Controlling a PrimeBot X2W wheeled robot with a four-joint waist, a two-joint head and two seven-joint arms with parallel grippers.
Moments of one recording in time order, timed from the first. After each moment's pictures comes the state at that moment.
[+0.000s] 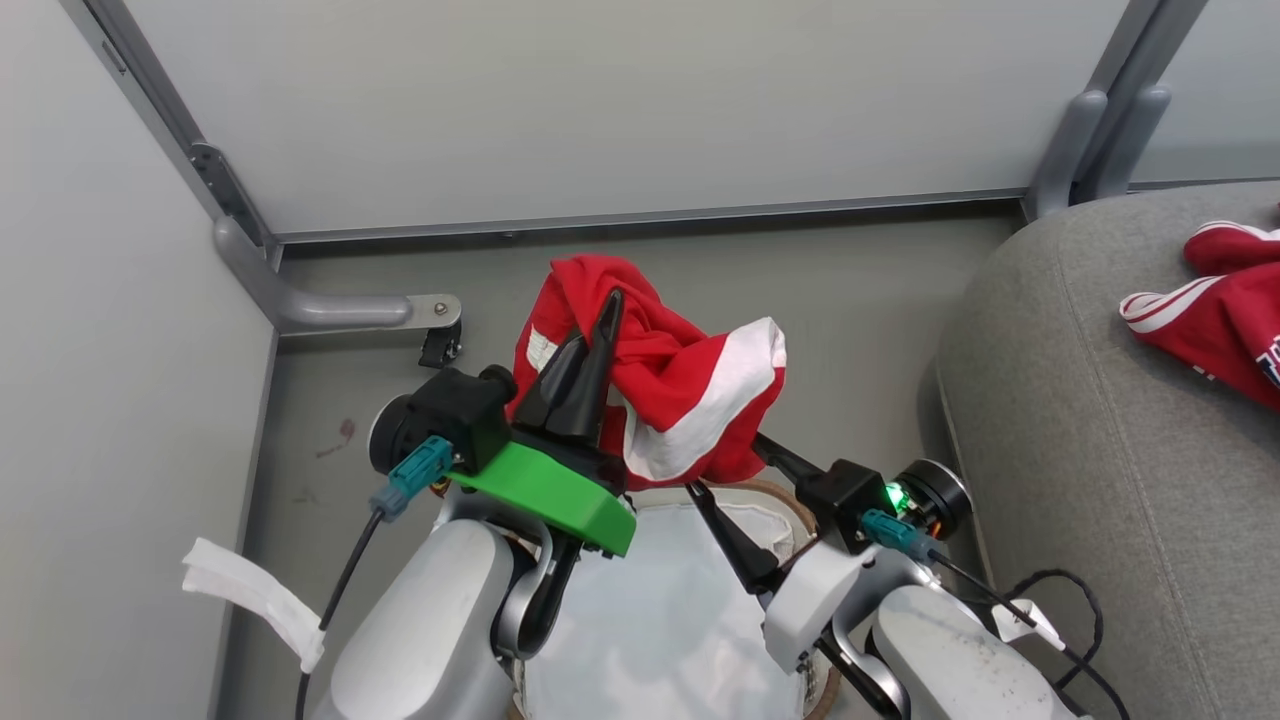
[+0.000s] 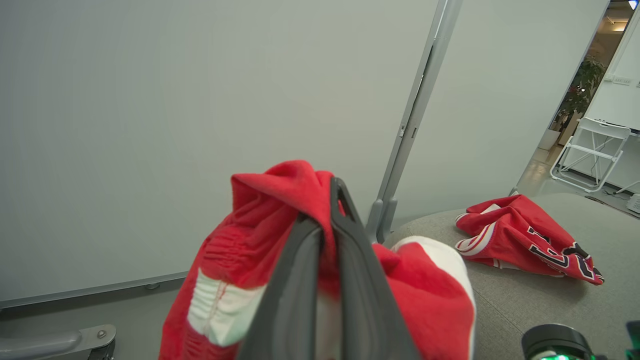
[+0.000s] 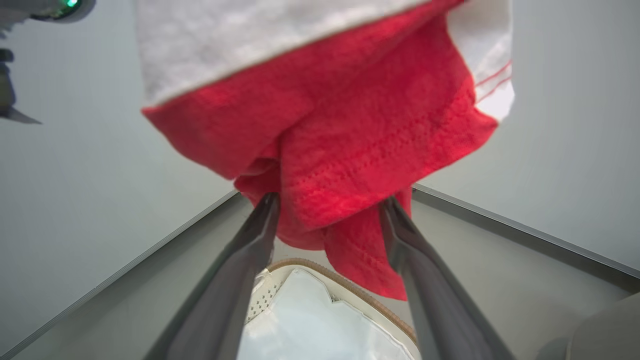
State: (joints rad) left arm -0.44 0.05 -0.55 0.32 -0.50 -0.10 -0.26; right arm -0.40 -0.06 0.57 0.52 0.22 0.13 -0.26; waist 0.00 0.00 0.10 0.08
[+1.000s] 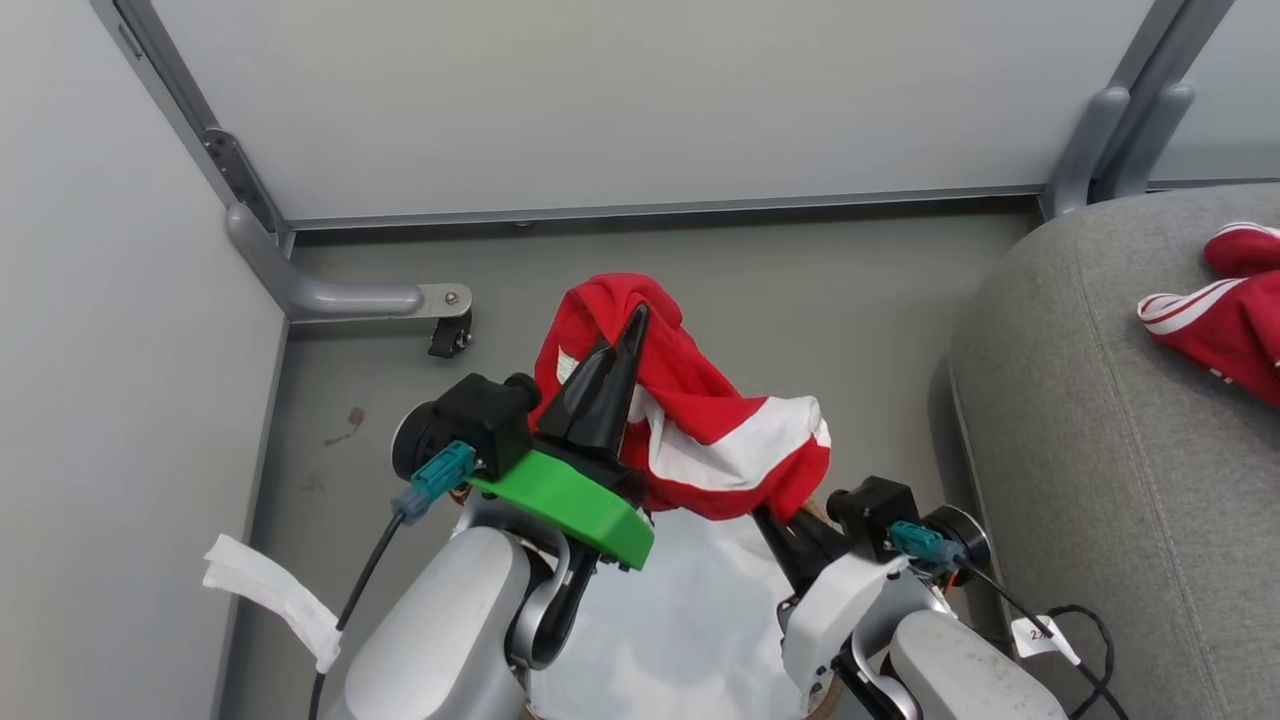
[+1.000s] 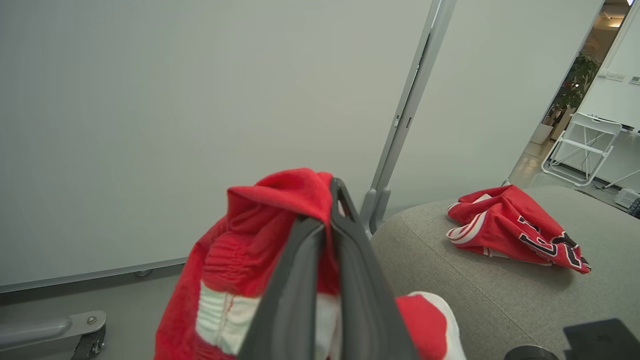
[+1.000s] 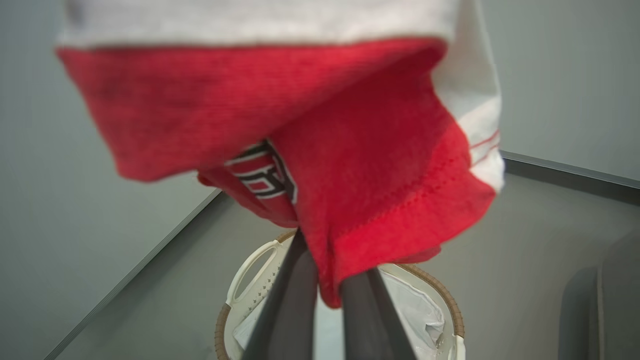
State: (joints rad) left arm -0.45 0.05 -0.60 0.32 -0.53 -0.07 -0.26; right arm -0.39 -0.05 0.54 0.64 0.33 0.13 -0.27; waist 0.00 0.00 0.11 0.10
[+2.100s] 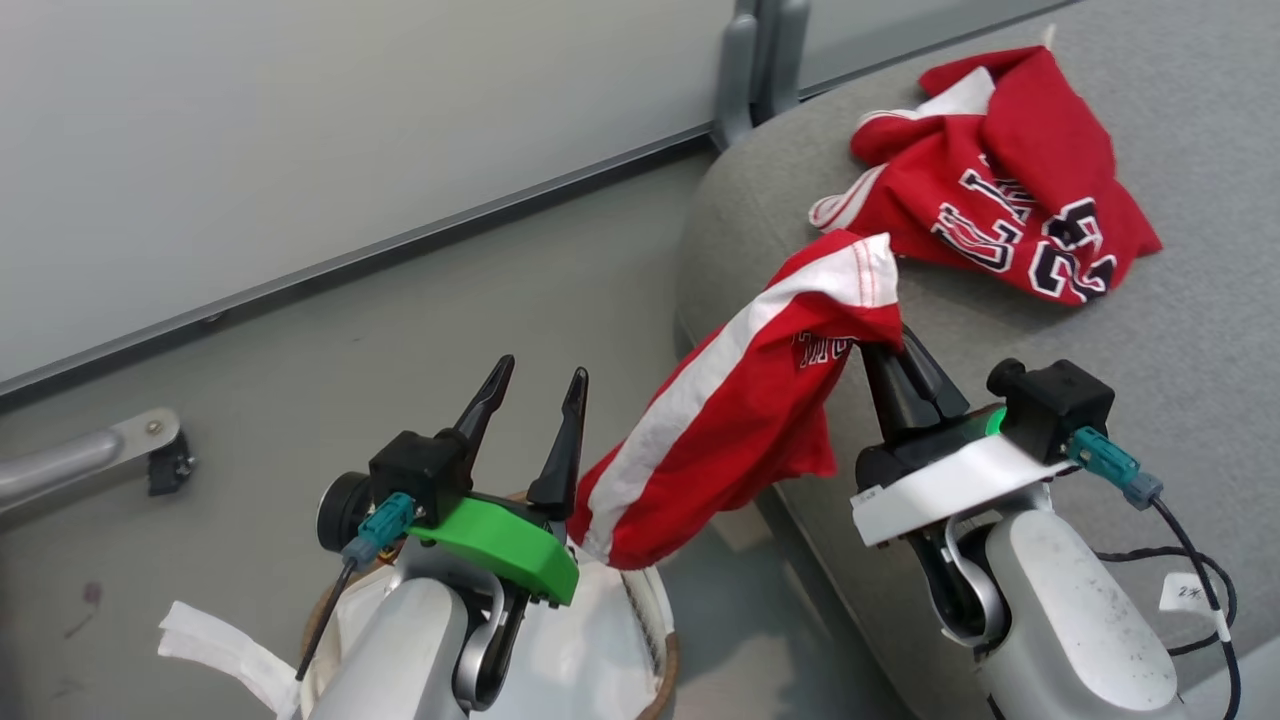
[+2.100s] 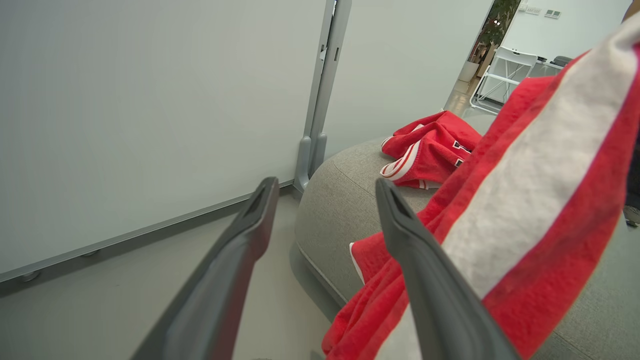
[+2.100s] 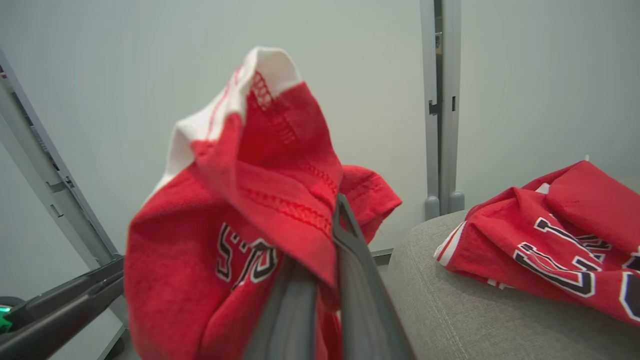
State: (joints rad) left arm -0.34 0.05 -0.43 0.40 -0.40 -0.11 -0.26; right arm -0.34 -0.05 0.25 0.20 0.35 0.13 -0.26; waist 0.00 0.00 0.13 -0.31
